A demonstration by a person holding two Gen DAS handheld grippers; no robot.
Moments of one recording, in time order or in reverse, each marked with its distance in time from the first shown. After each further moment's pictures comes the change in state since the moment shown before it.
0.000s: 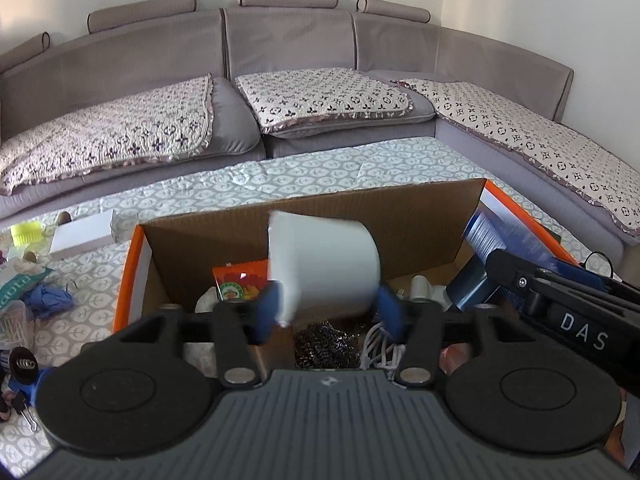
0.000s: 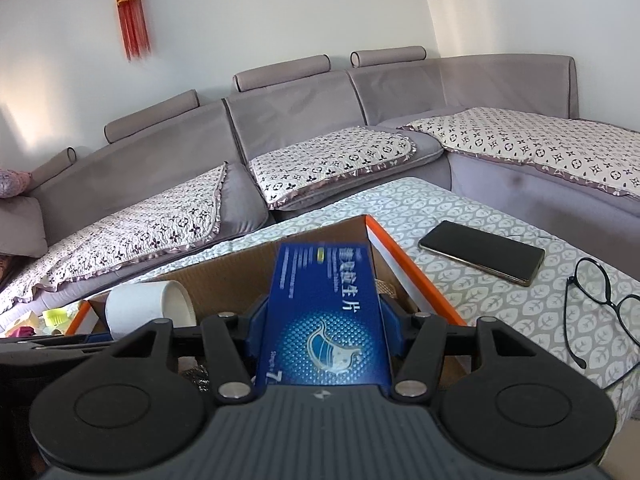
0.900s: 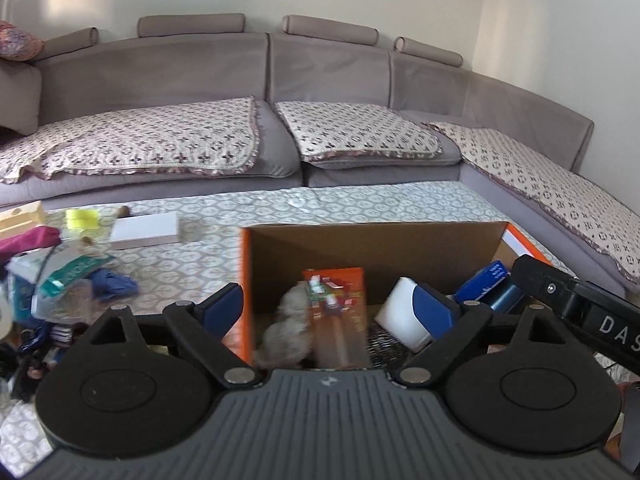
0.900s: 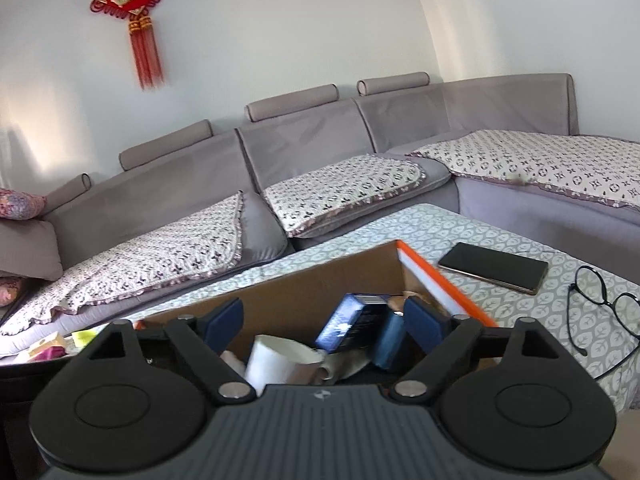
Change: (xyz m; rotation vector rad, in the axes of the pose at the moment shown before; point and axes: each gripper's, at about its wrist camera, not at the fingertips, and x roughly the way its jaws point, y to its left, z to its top) left arm -0.044 0.042 -0.009 -0.108 -0.103 0.053; right arm -0.038 0.034 -0.001 0.016 -0.095 0.039
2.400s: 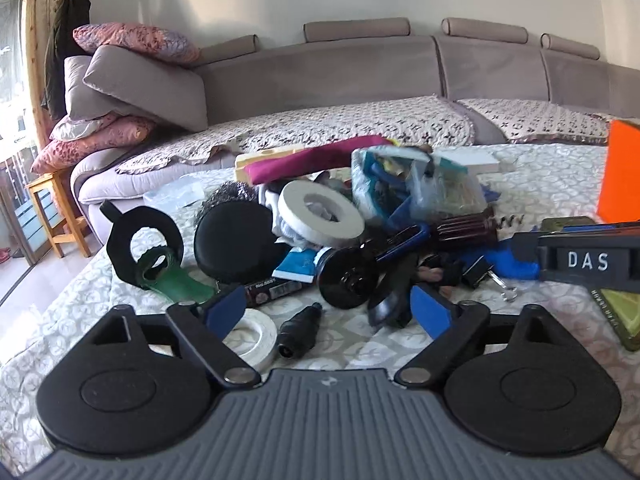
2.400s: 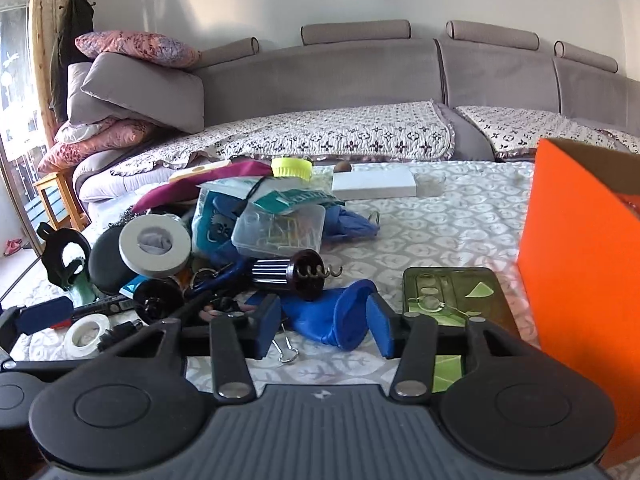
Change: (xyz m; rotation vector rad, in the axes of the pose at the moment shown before) left arm -0.029 0.182 -0.084 0.012 -0.075 0.456; right arm 0.065 0.213 -0.121 -0.305 0.255 0.352
